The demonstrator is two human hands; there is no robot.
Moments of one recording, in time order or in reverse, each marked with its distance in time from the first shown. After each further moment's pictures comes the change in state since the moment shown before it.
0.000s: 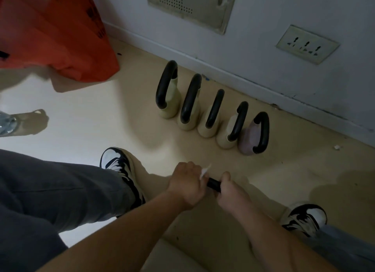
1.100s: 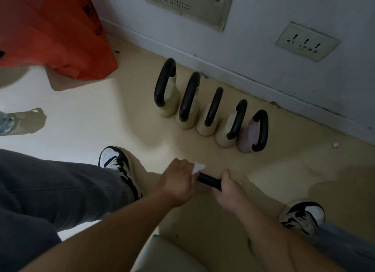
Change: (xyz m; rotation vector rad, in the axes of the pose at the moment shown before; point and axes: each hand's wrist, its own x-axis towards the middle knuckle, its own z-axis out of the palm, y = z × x) left_hand -0.003 -0.025 -0.006 -0.013 0.087 0.133; right_hand 0.006 0.009 0.008 0.156 0.000 -0.006
